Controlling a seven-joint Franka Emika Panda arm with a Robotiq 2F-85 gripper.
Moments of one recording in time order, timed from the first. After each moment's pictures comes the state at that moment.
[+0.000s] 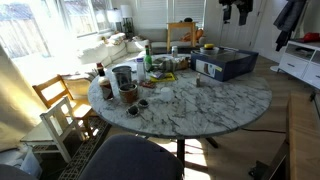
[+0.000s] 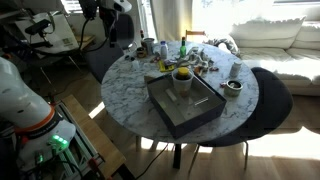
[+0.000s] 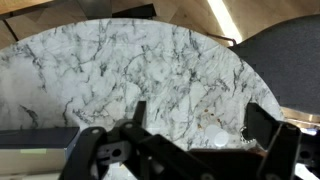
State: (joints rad) arm -0.01 -0.36 -0.04 -2.36 0.26 1.84 0.17
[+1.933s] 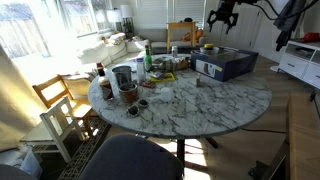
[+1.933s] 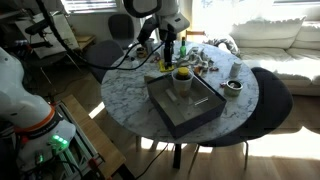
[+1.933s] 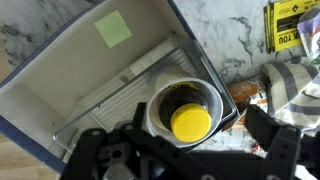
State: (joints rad) arm -0.24 0.07 -0.20 -2.10 0.15 2.28 0.44
